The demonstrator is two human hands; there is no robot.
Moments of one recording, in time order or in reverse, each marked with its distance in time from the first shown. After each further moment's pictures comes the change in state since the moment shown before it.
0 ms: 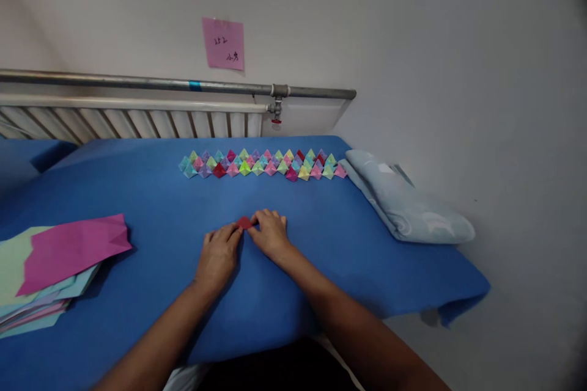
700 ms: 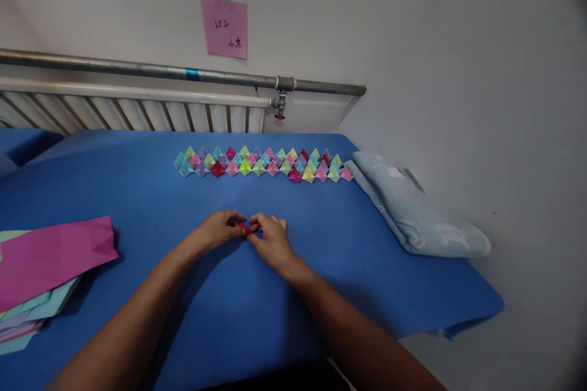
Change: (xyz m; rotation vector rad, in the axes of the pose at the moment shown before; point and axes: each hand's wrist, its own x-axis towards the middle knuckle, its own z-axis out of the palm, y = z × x) left_hand 0.080 -0.040 -0.008 -0.887 -0.497 -0.434; right_hand 0.007 0.011 0.008 0.296 0.060 -0.092
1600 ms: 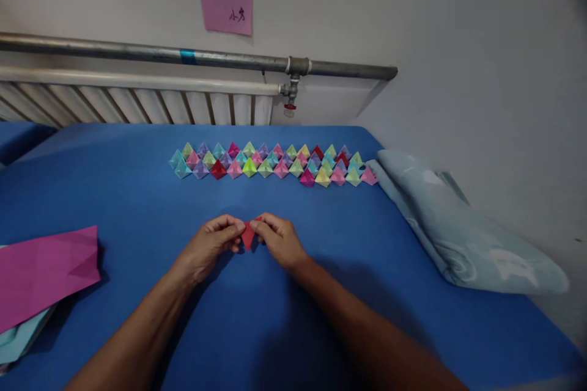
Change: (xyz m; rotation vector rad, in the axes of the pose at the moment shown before) left_hand -0.002 0.011 0.006 -0.734 0.105 -0.177; right_hand 0.039 0.005 -0.012 0.653 -0.155 0.145
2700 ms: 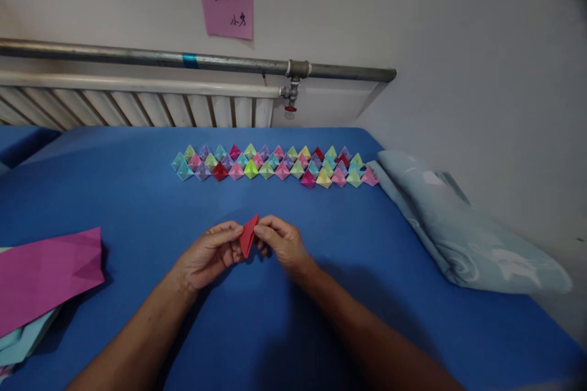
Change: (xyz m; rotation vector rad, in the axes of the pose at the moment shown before) left_hand -0.010 0.008 0.003 -0.260 -0.177 -0.127; right_hand -0.013 -0.013 0.001 0.337 -0.057 0.098
